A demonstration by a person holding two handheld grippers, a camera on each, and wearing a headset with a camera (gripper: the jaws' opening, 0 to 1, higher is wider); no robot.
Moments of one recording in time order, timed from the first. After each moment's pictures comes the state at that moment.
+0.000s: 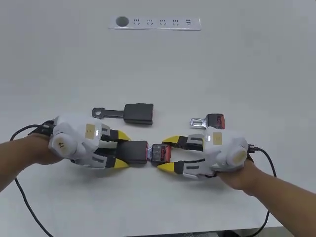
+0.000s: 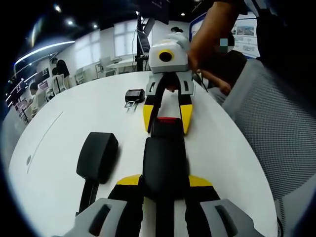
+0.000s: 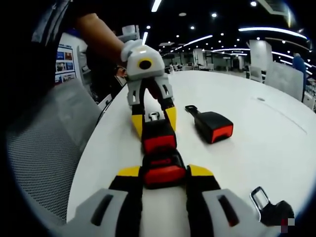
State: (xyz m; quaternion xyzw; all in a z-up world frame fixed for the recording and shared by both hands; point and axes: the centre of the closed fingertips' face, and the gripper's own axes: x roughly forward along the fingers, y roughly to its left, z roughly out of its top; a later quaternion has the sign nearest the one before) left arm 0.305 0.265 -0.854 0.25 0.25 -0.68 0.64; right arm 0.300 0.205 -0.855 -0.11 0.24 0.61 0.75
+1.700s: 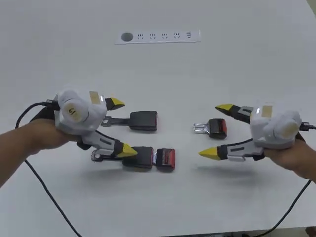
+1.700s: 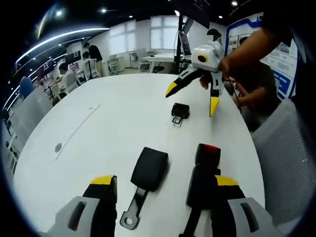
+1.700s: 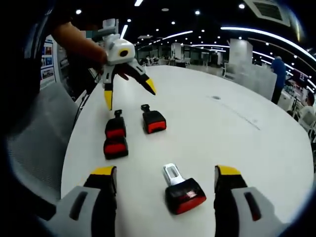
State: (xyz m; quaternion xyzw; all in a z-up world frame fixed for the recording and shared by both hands) left arm 0.376 0.268 -0.796 0.23 0.30 -0.57 0.73; right arm 0.368 0.097 -0.810 -0.16 0.26 0.51 0.81
